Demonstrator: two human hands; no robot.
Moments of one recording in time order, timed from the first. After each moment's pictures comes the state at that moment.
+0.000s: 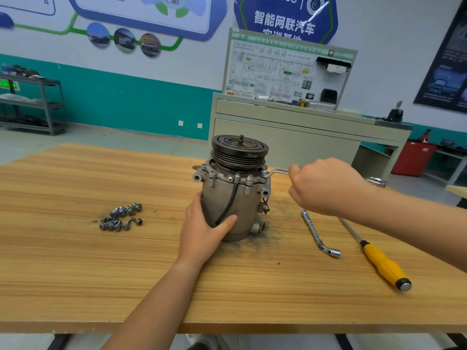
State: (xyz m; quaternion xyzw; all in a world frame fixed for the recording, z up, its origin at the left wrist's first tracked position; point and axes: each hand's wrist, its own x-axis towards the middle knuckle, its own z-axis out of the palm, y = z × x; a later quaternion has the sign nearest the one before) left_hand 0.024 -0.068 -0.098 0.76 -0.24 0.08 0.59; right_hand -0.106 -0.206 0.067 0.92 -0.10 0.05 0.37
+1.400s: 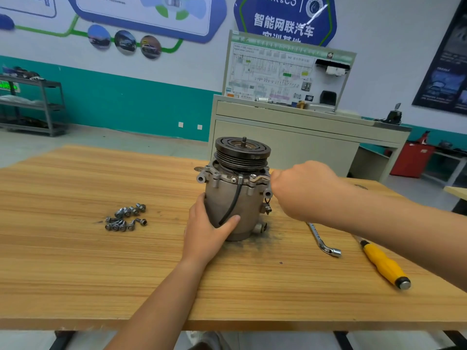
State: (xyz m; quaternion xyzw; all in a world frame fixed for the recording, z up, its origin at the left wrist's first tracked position) left_hand 0.024 -0.068 -0.099 0.76 -0.24 0.07 0.60; right_hand -0.106 -0.150 0.076 0.91 -0.08 -0.01 0.41
